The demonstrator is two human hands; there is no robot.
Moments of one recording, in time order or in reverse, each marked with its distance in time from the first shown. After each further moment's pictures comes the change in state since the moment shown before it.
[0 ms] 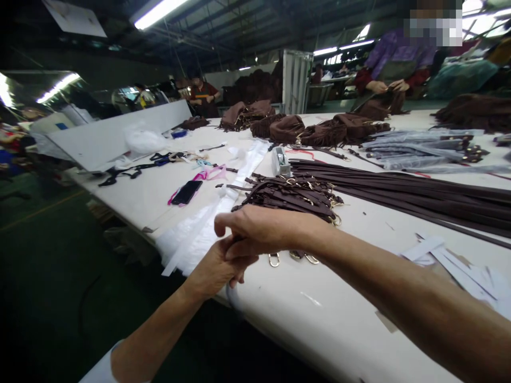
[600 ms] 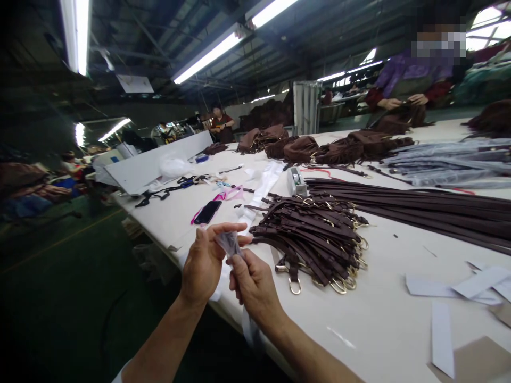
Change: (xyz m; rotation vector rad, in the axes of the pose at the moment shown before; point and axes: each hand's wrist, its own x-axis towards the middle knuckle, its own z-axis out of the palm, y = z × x) left_hand -0.006 0.038 -0.027 -0.217 0.301 0.520; right_hand 0.043 -0.032 0.132 1.052 0.835 0.194
